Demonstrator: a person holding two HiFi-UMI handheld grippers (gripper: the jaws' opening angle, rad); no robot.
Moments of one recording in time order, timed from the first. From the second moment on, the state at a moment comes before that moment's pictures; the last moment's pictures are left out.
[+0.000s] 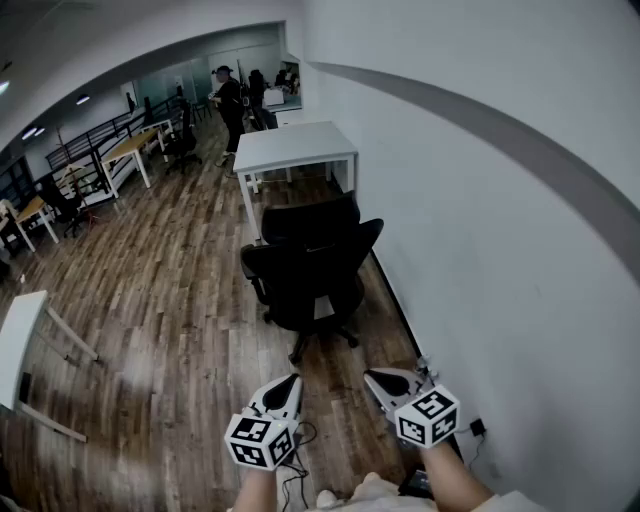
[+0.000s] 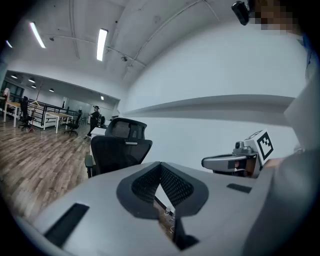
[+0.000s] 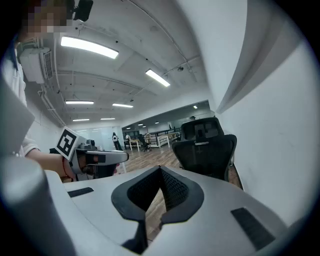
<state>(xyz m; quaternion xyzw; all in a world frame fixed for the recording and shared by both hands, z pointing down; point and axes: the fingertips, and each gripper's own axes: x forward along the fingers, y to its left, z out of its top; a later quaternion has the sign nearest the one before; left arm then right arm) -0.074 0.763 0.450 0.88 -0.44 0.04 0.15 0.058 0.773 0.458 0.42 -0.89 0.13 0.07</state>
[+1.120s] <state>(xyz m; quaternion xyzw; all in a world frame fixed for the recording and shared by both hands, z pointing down) -0.010 0.705 0.458 0.87 -0.46 0.04 0.17 0.135 0.714 0.455 0.41 -0.90 0.14 0.05</state>
